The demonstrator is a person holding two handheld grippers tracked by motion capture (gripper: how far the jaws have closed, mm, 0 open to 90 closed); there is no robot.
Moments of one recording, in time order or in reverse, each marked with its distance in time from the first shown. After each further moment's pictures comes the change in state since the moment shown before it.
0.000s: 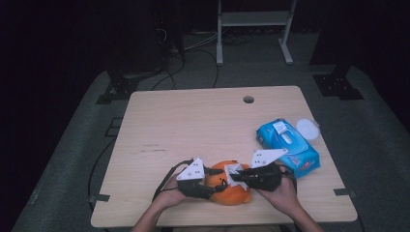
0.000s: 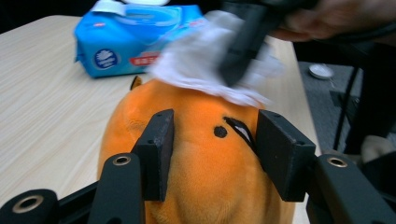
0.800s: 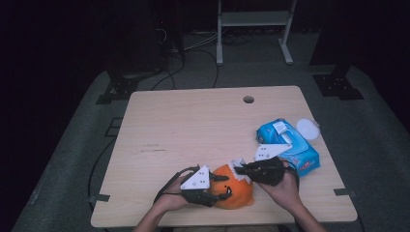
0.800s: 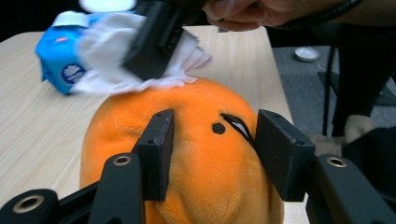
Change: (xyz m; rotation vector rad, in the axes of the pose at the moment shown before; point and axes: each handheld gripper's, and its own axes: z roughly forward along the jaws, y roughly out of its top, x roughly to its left) left arm -0.017 0.005 0.006 0.020 -0.060 0.120; right arm -0.011 0.001 -0.002 -0.015 -0.053 0.039
